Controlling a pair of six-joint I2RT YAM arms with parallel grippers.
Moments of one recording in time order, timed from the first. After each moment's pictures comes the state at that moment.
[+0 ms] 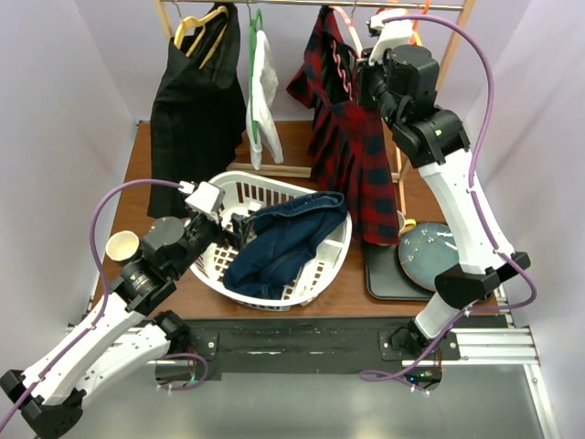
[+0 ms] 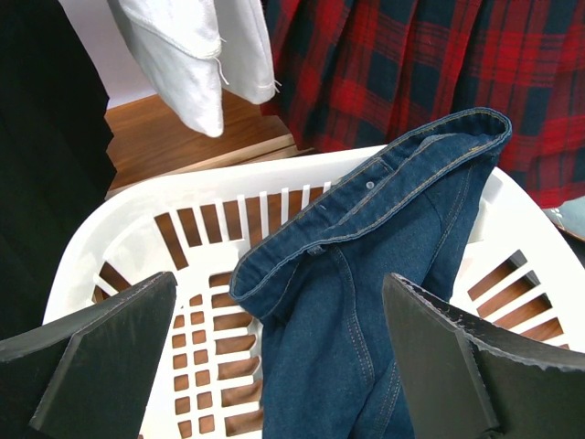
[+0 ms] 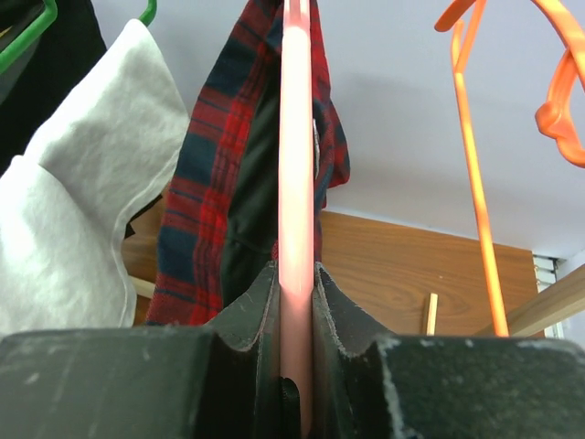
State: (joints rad) left arm -0.67 0.65 0.74 -0.21 -0.15 -0.07; right arm 0.50 1.66 2.19 -0.65 0.32 0.00
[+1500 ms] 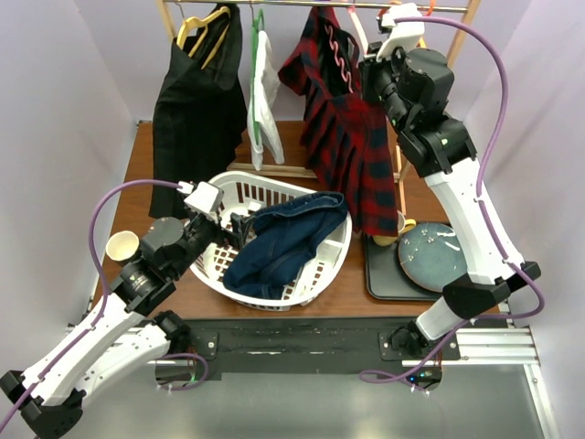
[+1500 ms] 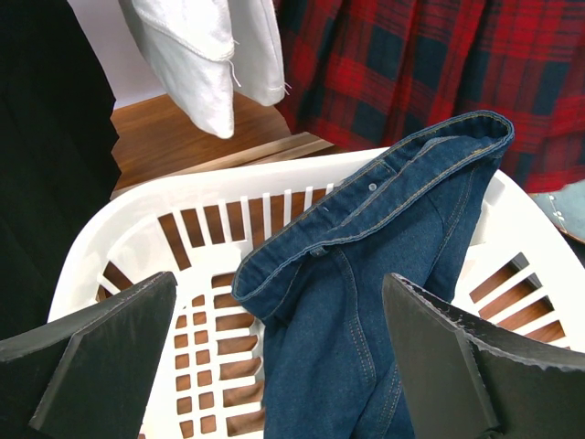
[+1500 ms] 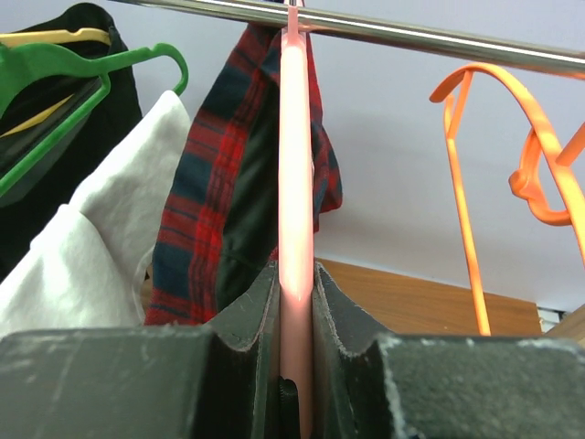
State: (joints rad) left arm -0.67 0.64 0.74 -0.21 -0.16 -0.07; right arm 0.50 1.58 2.09 -0.47 0.29 -0.04
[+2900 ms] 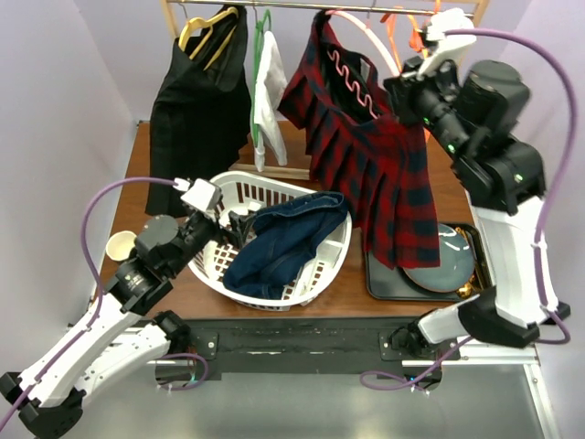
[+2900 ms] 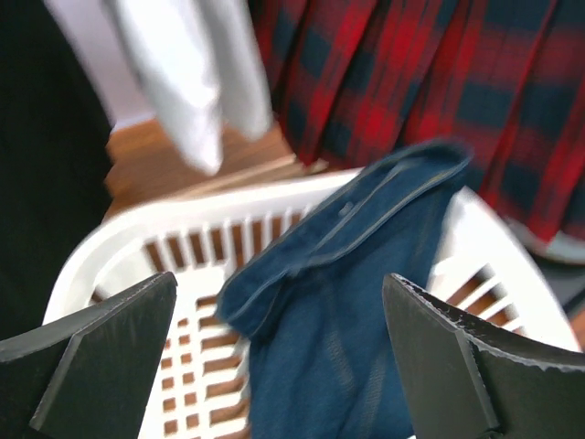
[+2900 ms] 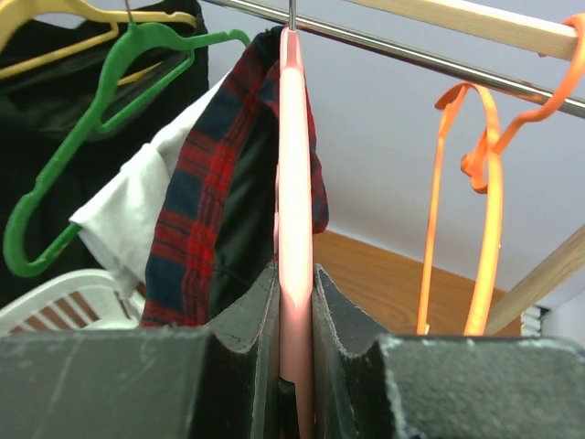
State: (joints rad) left arm -0.67 0.64 0.78 -0.22 -0.12 -0.08; right arm 0.50 1.43 2.25 -0.81 0.16 -0.08
